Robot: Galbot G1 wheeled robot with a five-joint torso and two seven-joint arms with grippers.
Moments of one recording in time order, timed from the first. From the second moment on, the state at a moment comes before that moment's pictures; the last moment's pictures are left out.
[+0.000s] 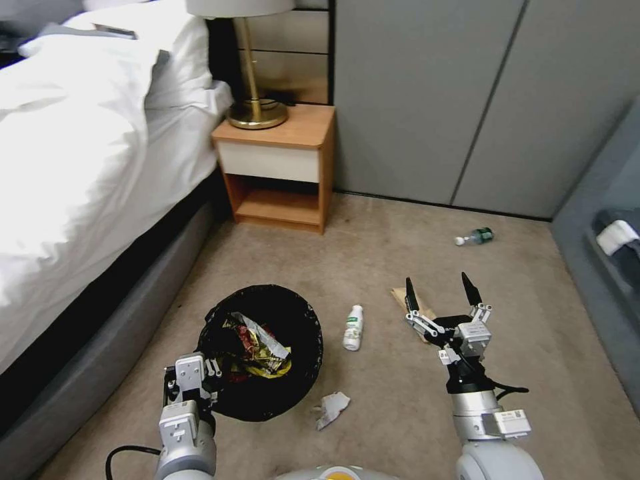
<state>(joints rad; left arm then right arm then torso) 1.87 -1.53 -0.46 -2.28 -0.01 0.29 -0.36 -1.68 1.39 0.44 2.07 0.07 0.44 0.06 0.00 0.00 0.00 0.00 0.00</state>
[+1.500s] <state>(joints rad) 1.87 -1.53 -0.46 -2.28 -0.01 0.29 -0.36 -1.68 1.39 0.44 2.07 0.07 0.44 0.06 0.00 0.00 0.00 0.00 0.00</state>
